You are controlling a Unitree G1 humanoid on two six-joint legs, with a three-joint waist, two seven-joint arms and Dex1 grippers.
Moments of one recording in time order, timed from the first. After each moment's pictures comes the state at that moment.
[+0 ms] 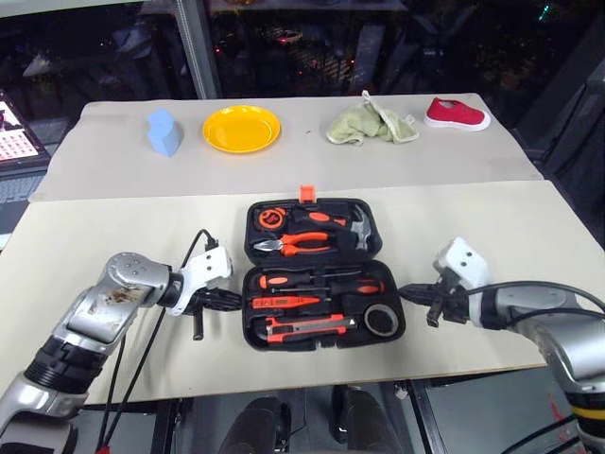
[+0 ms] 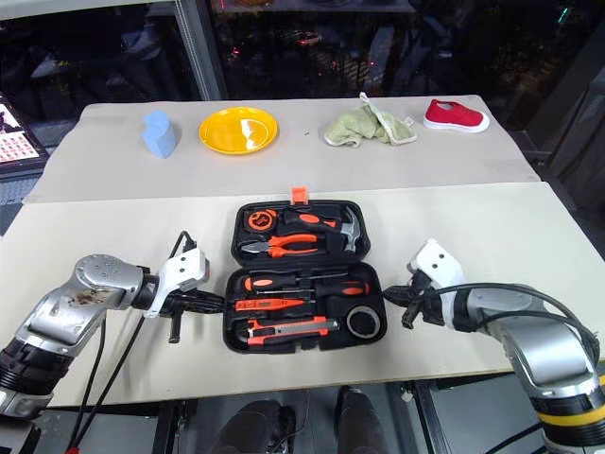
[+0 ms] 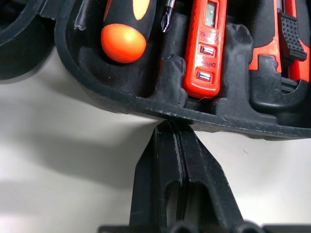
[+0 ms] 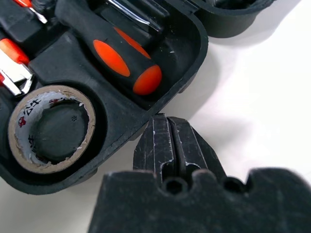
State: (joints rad) left arm -0.34 0.89 -0.22 -0.16 -0.23 0.54 -1.25; right arm -0.10 -0.85 -0.06 -0.46 0.41 0.85 0.85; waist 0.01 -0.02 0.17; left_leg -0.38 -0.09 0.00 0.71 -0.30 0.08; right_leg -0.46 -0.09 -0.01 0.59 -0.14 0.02
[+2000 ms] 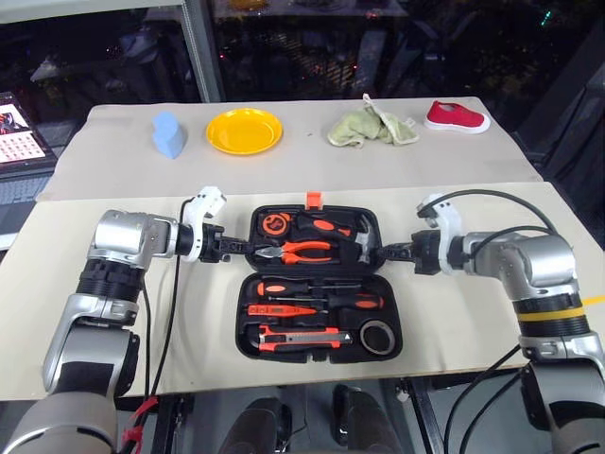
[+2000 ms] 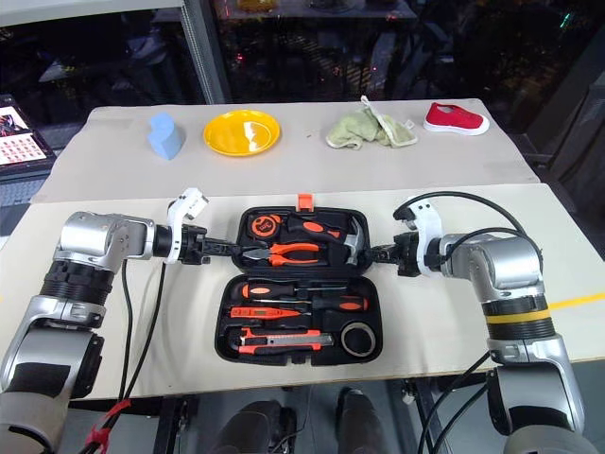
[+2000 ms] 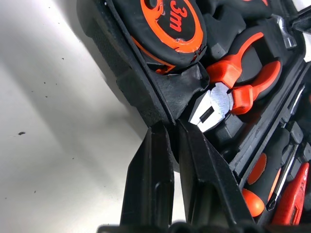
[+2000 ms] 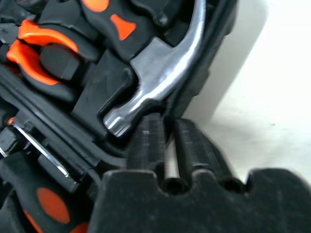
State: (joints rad) left arm -0.84 0.64 -0.13 0.43 -0.36 1.09 -1.04; right arm -0.66 -0.67 0.05 0.11 0.49 1.14 0.74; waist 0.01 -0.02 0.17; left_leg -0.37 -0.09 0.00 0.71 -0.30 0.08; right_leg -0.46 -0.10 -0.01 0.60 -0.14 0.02
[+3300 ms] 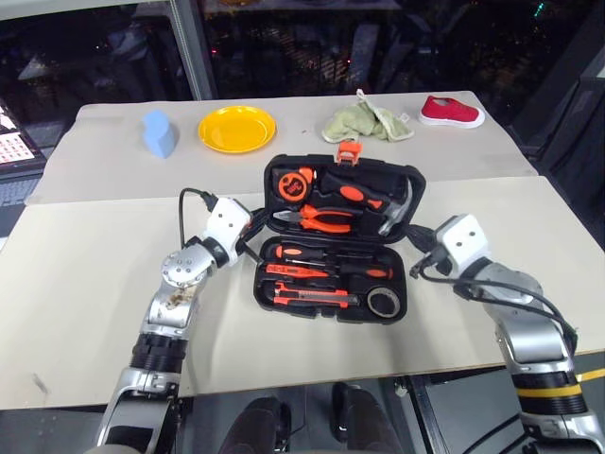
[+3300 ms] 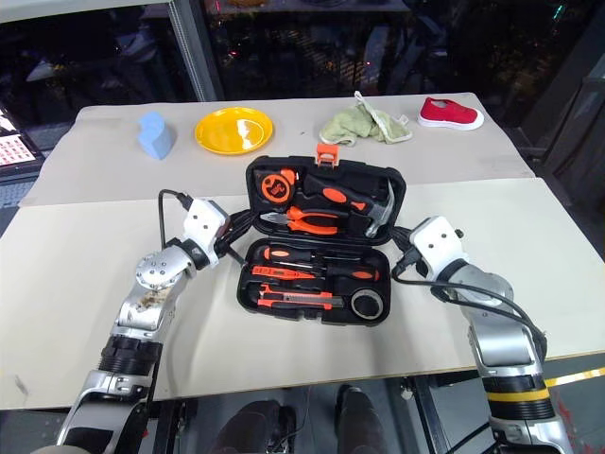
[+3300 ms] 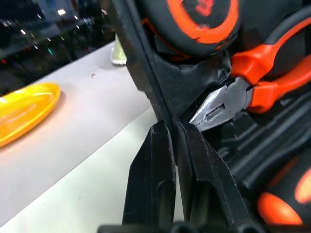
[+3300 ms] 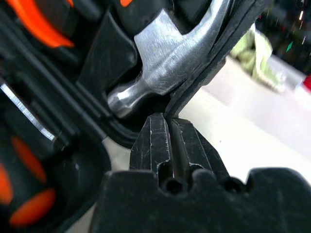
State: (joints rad) left arm -0.42 0.35 -0.02 0.16 -0.05 -0.03 -0.57; right arm -0.20 -0.60 -0.04 -0.12 0.05 0.10 0.55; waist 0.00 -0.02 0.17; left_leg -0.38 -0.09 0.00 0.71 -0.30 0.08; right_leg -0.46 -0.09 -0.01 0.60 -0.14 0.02
